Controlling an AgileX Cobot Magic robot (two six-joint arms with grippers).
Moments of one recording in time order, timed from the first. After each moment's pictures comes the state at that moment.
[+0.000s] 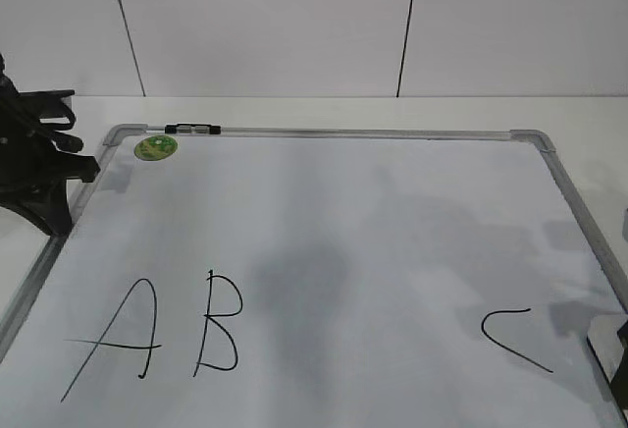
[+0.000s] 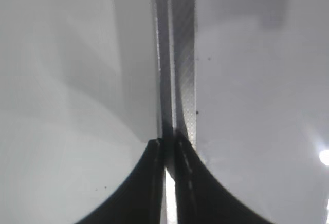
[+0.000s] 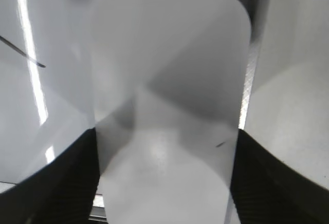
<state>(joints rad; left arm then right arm) -0.07 2.05 -1.41 -0.14 0.99 0.07 0.00 1.40 -0.65 0.12 0.91 -0.12</state>
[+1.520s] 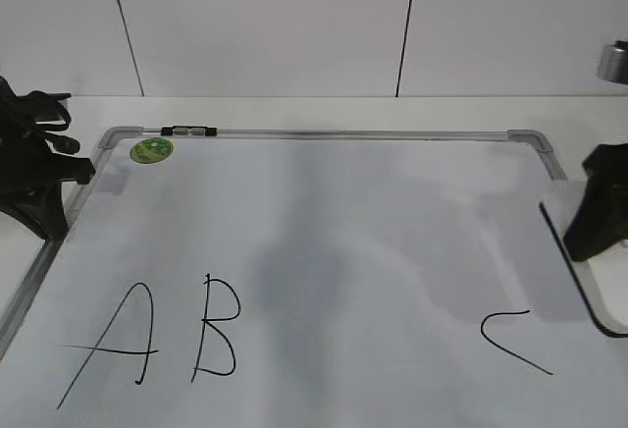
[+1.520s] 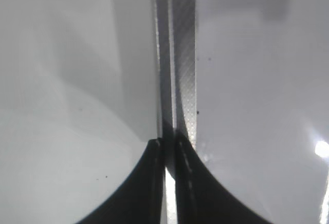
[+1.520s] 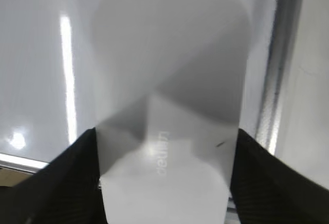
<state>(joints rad) -0.06 2.05 -1.41 -0.14 1.02 0.07 0.09 1.41 -1.06 0.22 1.21 -0.06</state>
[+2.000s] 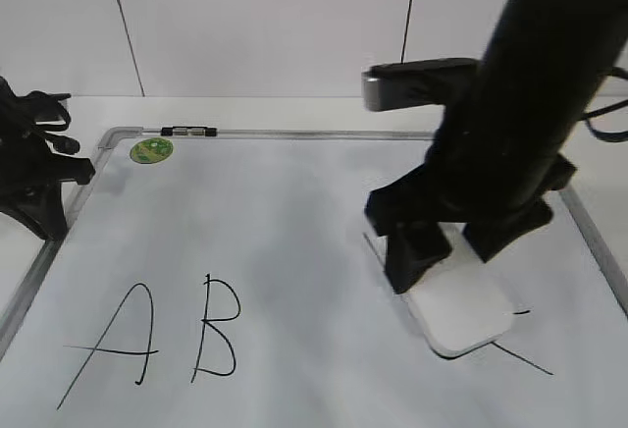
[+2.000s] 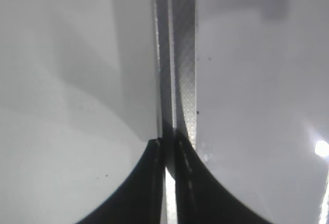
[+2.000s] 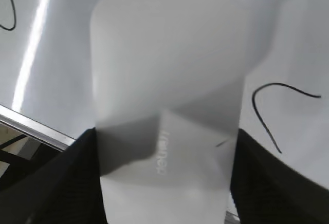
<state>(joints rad) -0.06 2.05 -1.41 -0.14 1.02 0.07 0.58 1.59 -1.27 0.11 1.22 0.15</state>
